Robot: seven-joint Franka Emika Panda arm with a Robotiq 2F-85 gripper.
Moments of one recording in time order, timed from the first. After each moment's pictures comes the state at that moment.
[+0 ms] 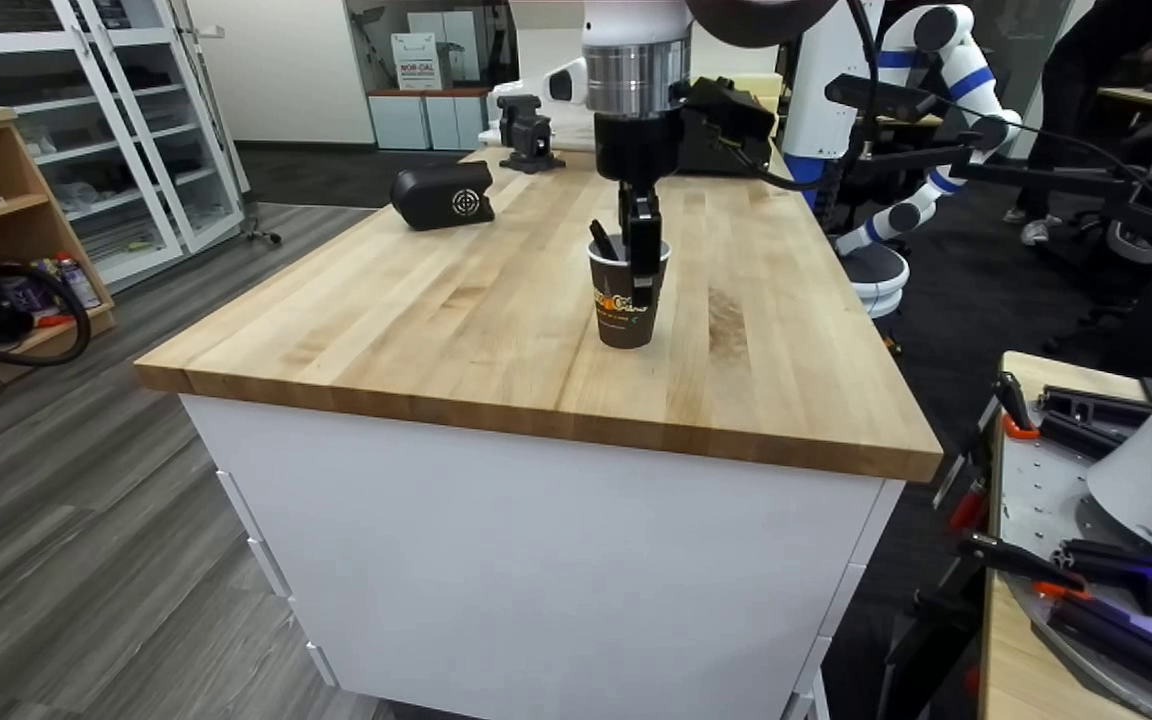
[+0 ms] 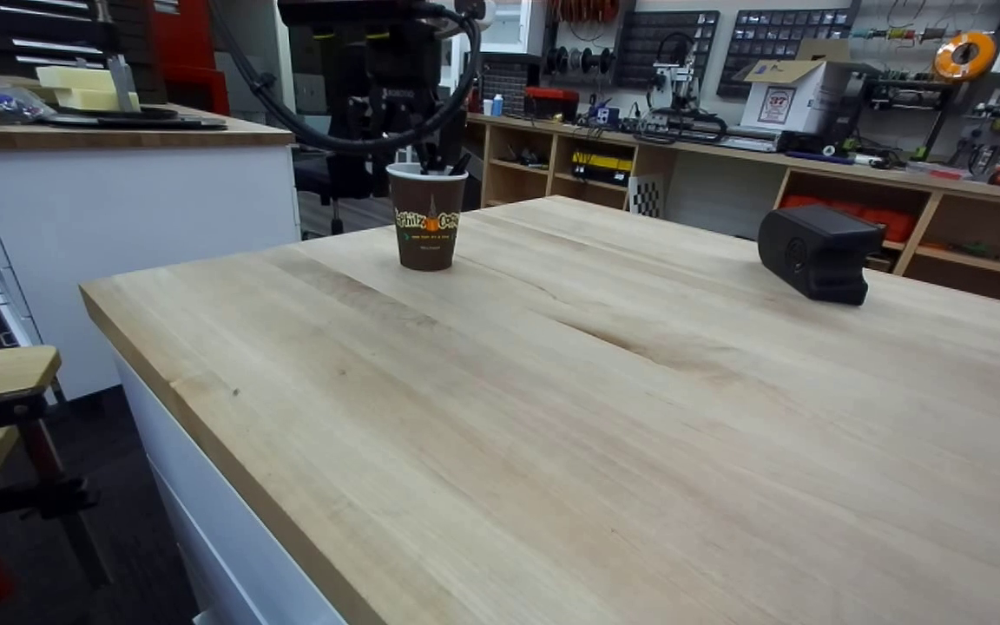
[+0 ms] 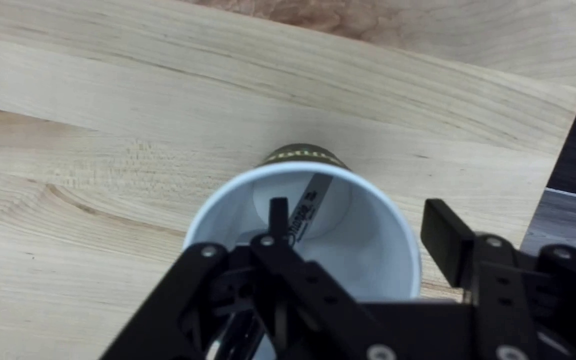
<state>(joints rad) 0.19 0.12 0.14 -2.14 -0.11 2.23 -0.21</state>
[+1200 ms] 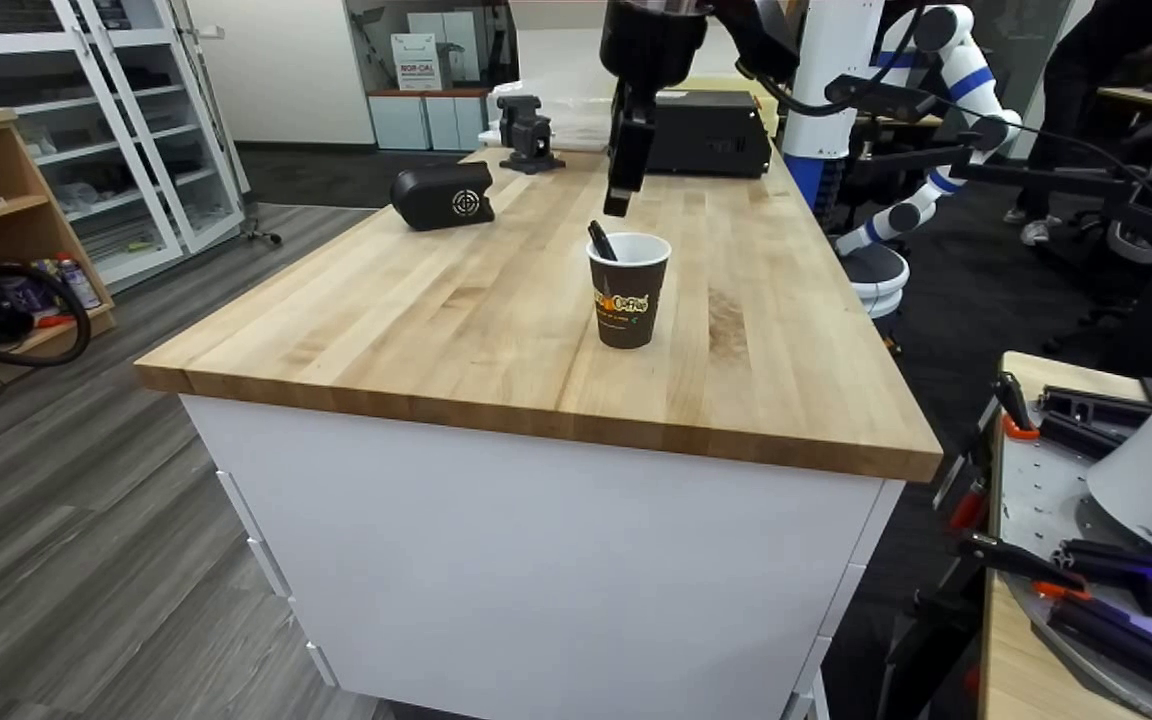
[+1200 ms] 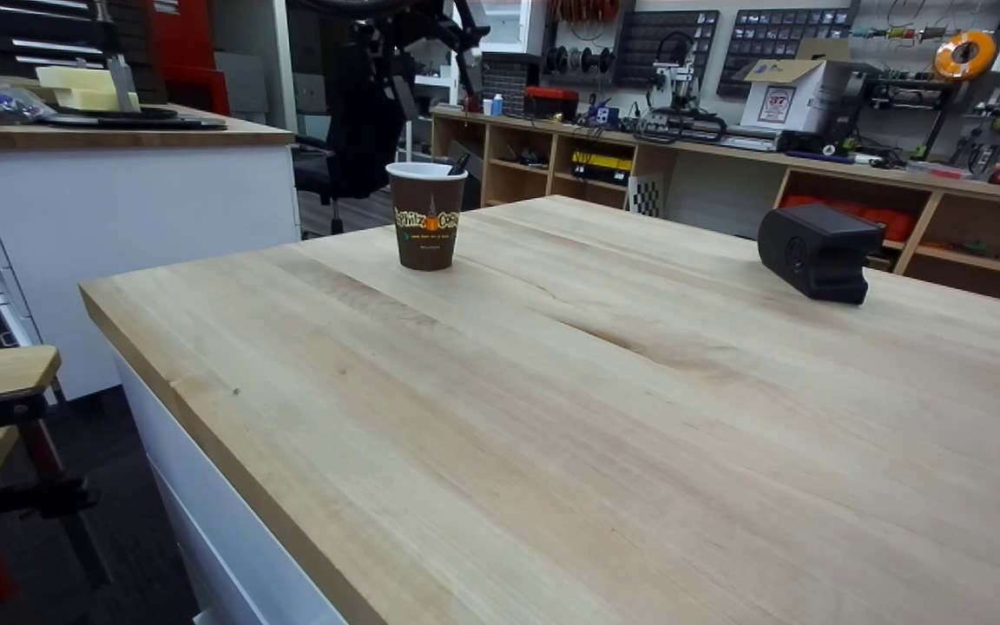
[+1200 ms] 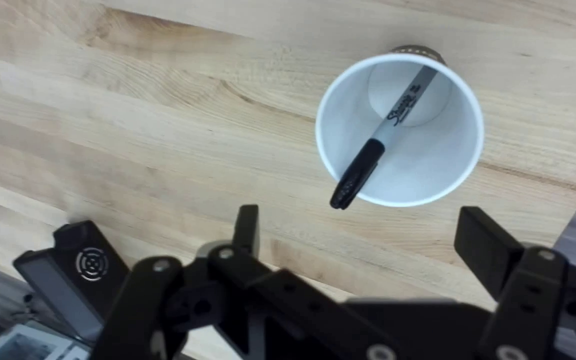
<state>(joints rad) 0.18 -0.07 0.17 -2.22 -0.46 2.38 0.11</state>
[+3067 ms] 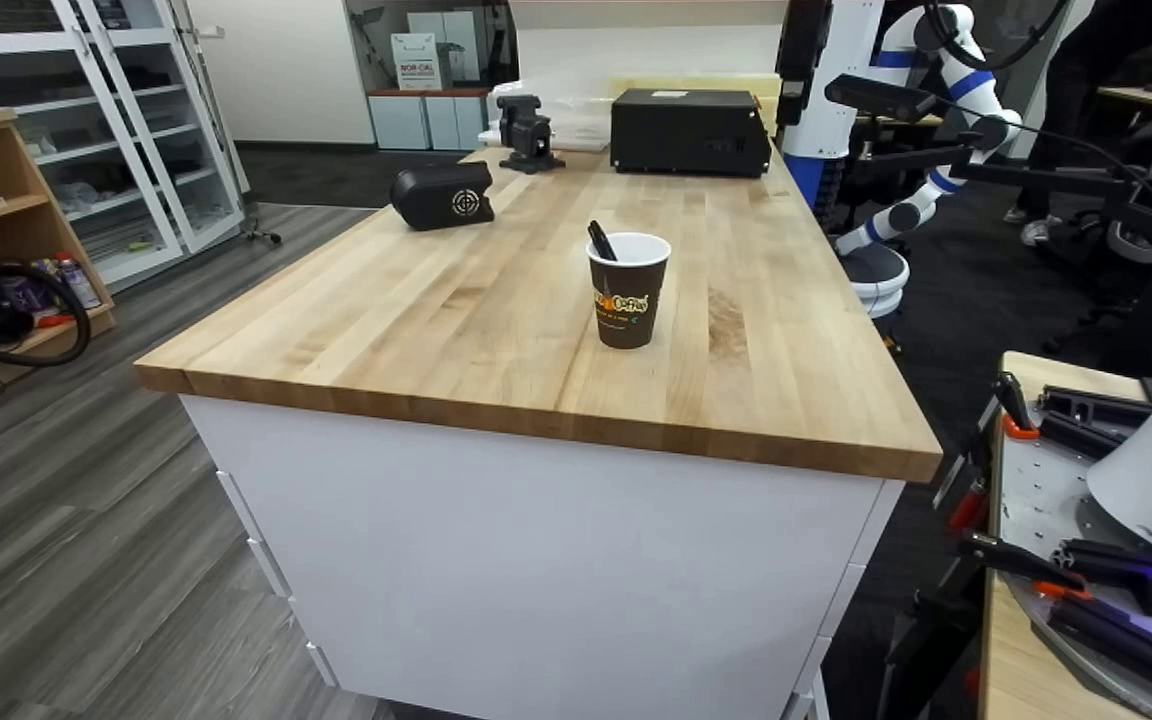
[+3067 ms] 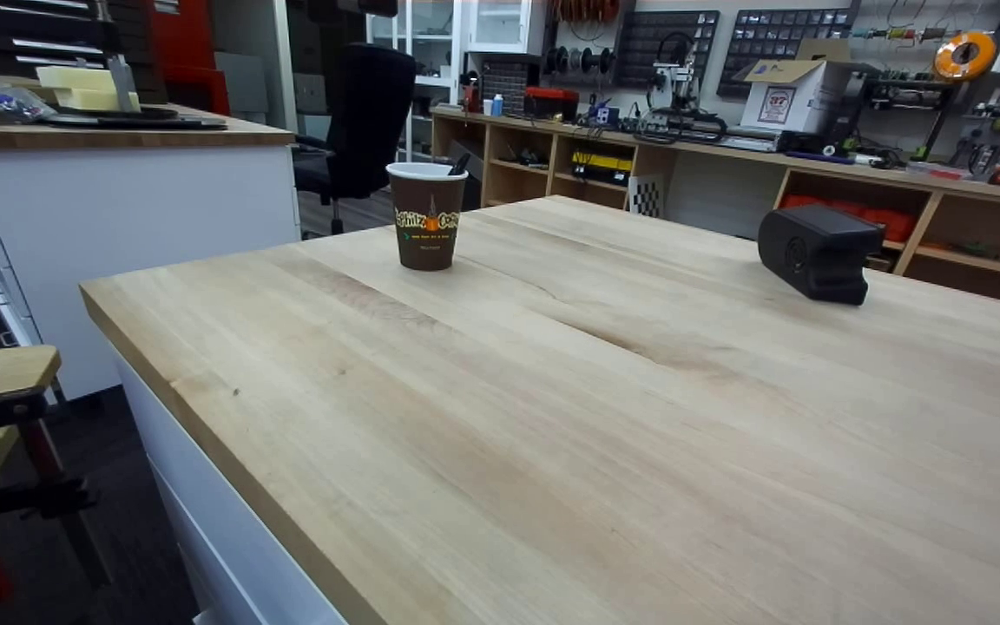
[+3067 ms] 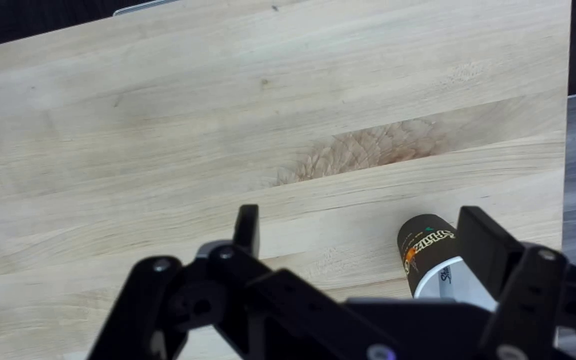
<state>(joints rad) 0.06 -0.39 -0.04 -2.33 -0.04 1.97 -0.14</state>
